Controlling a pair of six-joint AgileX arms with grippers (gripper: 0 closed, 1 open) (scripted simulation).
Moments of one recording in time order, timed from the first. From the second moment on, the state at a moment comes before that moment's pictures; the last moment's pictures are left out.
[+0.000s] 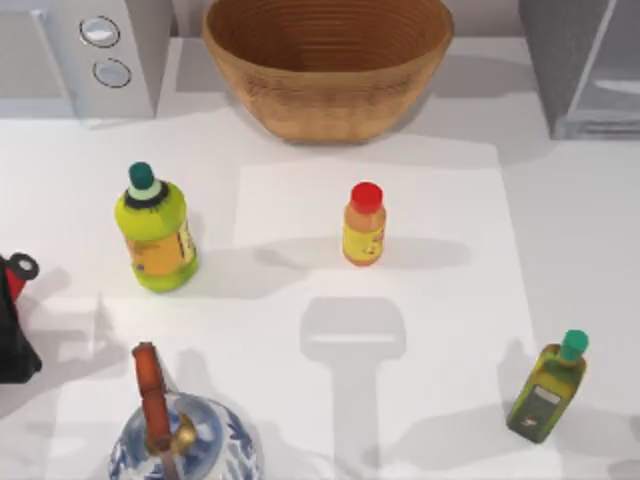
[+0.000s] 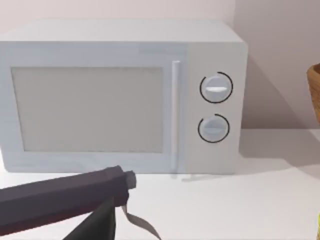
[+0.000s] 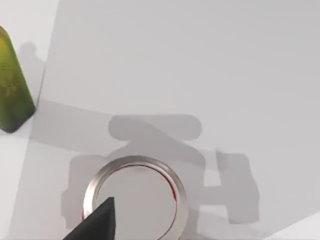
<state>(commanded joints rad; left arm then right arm) 0.00 0.00 0.00 0.00 0.00 0.00 -0.27 0.03 0.81 -1.47 -0.14 -0.29</state>
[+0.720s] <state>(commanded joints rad) 0.00 0.00 0.00 0.00 0.00 0.00 -1.32 1.17 1.21 -1.46 -0.64 -1.41</state>
